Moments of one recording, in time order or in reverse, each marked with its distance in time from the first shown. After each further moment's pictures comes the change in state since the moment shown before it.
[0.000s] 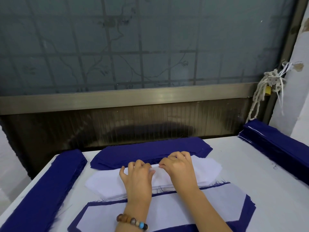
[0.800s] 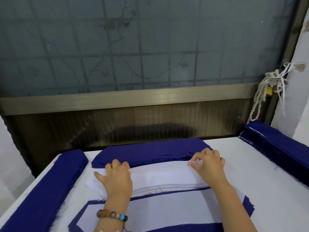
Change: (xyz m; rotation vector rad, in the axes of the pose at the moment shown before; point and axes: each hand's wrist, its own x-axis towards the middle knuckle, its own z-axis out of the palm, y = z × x) left_hand 0.015 -0.045 -0.015 0.151 -0.053 -0.174; right_hand -0.017 0.094 -0.002 0.157 -0.244 0.513
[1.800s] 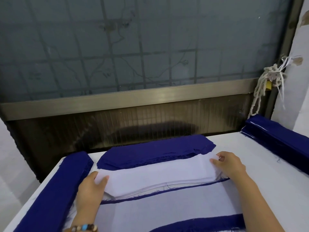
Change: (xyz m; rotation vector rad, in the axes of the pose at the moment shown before) left_hand 0.011 -0.098 -0.002 -0.579 -0.046 -0.252; right_hand 0.003 0.039 -0.017 0.146 -0.201 0.448
